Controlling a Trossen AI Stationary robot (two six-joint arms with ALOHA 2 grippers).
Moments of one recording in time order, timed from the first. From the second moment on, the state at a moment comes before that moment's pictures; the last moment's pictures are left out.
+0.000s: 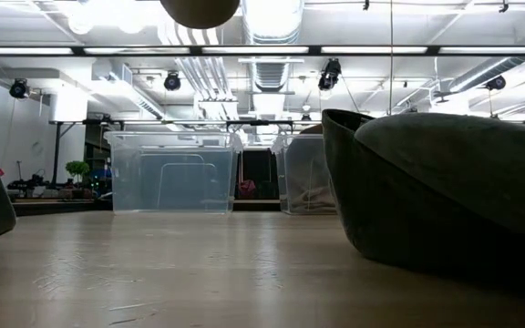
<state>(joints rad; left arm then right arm) -0.33 0.82 0.78 0.40 -1.15 0.20 -0.03 1.56 1.66 -0.39 0.15 -0.25</state>
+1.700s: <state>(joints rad) -0.30 0.88 0.78 0.18 -0.94 -0.08 -0.21 1.56 1.81 -0.72 0.37 -0.34</state>
